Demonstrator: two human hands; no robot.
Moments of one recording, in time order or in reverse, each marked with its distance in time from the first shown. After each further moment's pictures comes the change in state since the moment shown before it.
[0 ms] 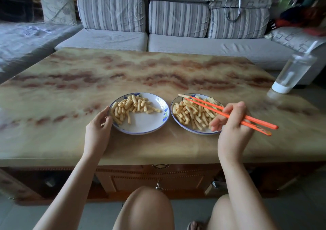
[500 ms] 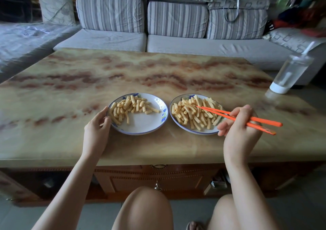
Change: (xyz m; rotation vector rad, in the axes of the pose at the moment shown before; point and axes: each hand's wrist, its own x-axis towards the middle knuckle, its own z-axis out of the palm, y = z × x) left_hand 0.001 -0.002 0.000 0.014 -0.008 0.010; right_hand 0.006 0.000 -0.015 -0.106 0.089 -0.009
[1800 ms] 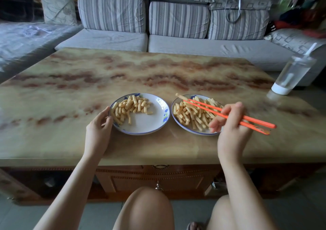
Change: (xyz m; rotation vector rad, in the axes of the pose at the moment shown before) left_hand -0.001 0.001 0.000 -0.021 -0.003 -0.019; right_hand -0.007 0.001 0.014 0.105 -0.133 0.014
